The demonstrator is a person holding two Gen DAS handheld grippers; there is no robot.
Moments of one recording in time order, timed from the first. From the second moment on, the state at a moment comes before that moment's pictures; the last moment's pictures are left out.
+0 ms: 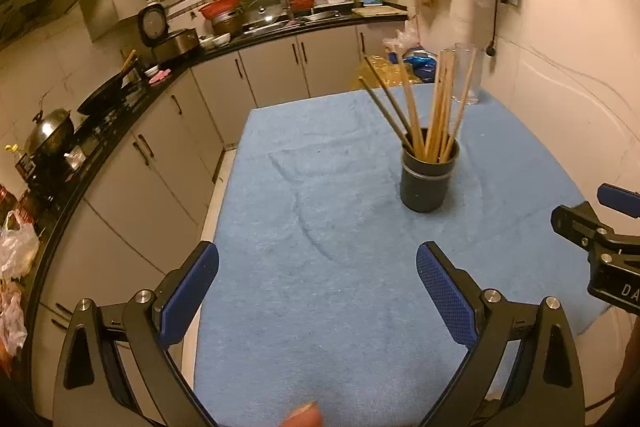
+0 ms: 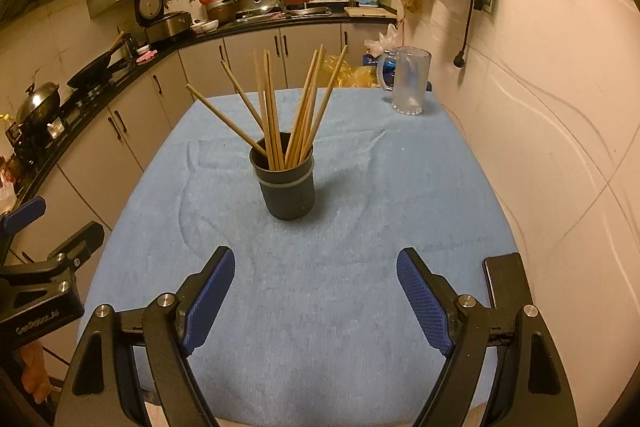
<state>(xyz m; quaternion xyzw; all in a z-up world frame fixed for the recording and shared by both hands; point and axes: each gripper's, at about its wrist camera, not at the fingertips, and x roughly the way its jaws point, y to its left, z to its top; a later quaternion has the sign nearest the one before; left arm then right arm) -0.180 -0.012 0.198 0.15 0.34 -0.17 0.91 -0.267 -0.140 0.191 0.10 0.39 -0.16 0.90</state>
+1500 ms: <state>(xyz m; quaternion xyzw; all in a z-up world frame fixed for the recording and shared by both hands) -0.194 -0.021 0.199 0.17 0.32 -0.17 0.92 -0.274 -0.130 0.189 0.09 0.40 -0.17 0.90</state>
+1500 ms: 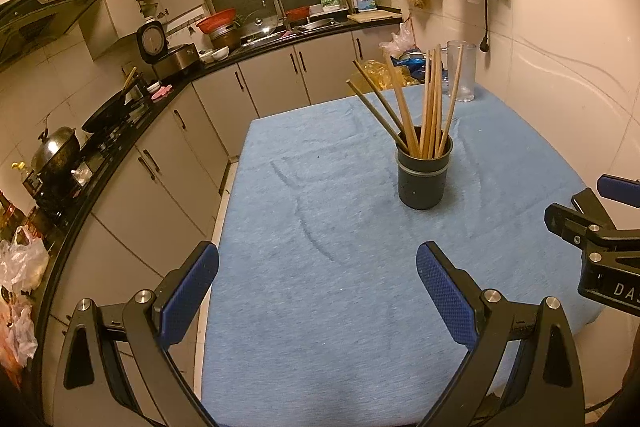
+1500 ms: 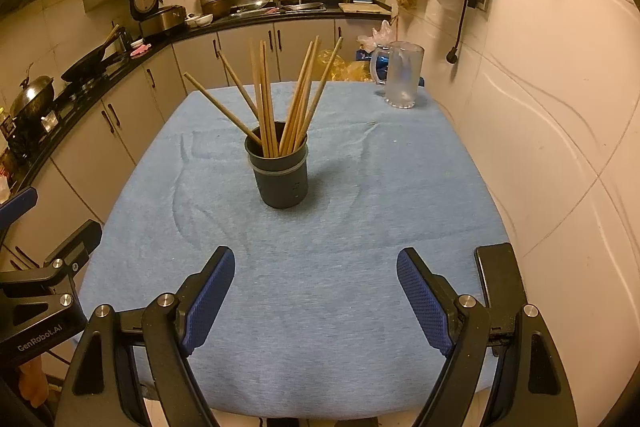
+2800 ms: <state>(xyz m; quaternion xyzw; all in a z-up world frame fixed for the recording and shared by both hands) -0.180 0.004 0.187 0.16 0.33 -0.16 0.92 -0.249 -0.105 0.181 0.06 0.42 -0.15 0.89</state>
